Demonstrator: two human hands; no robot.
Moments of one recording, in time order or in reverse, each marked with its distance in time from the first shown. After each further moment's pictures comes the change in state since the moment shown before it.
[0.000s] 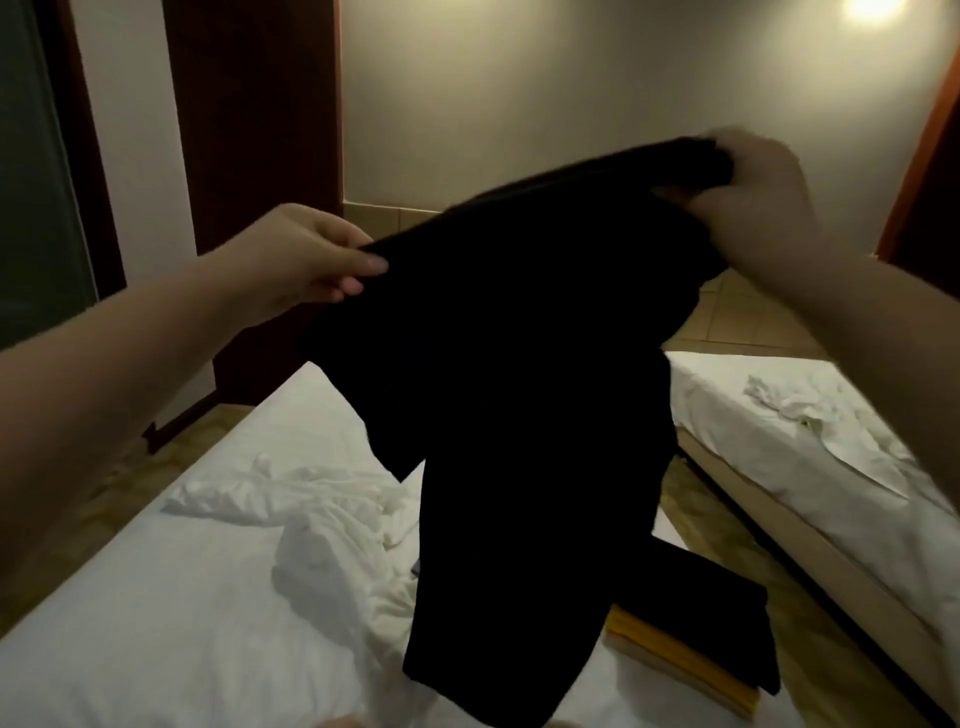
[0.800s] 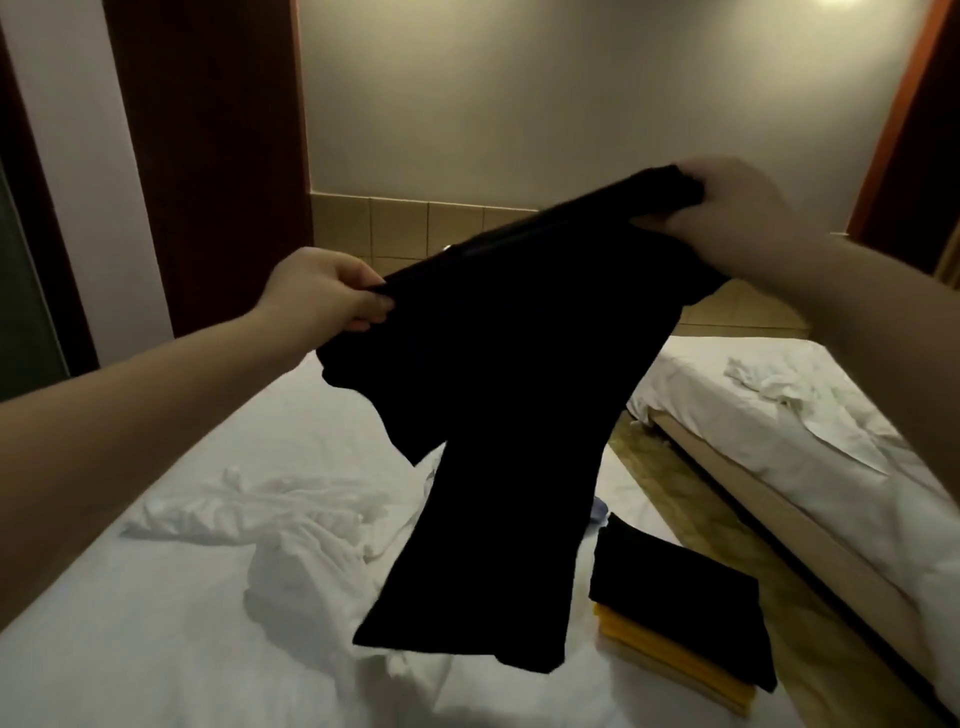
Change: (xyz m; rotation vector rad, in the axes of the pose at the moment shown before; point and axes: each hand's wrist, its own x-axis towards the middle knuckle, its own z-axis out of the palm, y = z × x) left_hand 0.041 -0.022 0.048 0.053 0.176 0.064; right_hand 0.016 0.031 0.004 -0.127 -0.098 0.105
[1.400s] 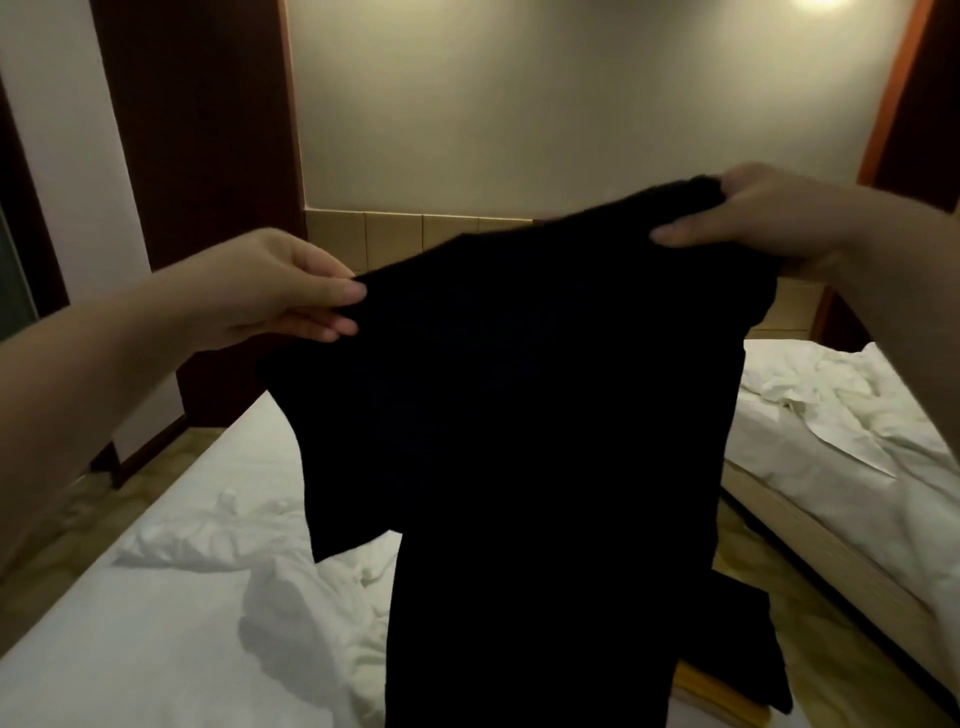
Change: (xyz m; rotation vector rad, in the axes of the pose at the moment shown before) left_hand 0.013 0.018 -0.044 -0.196 -0.473 -0.086; right_hand -0.004 0.011 -0.032 0.459 -0.413 0.237
